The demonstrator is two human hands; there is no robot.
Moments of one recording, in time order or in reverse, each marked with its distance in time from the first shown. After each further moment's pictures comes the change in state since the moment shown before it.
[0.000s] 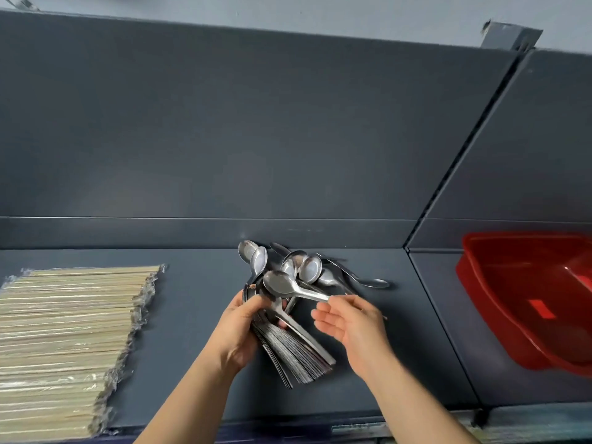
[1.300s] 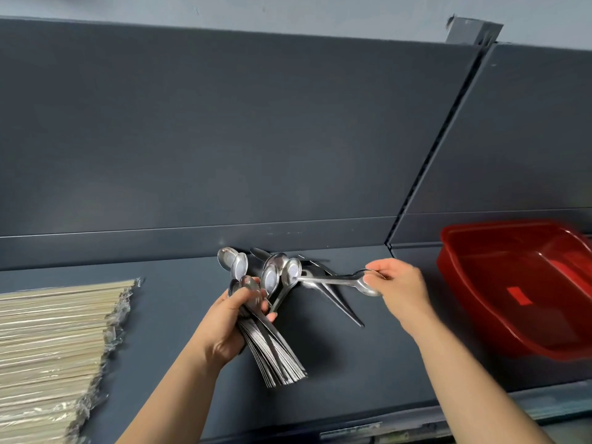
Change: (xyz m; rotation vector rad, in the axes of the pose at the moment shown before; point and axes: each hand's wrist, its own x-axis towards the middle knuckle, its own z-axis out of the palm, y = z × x) left_hand 0.022 0.010 0.009 -0.042 -0.063 -0.108; right_hand 0.053 -0.061 -0.076 -0.574 0.160 -0.375
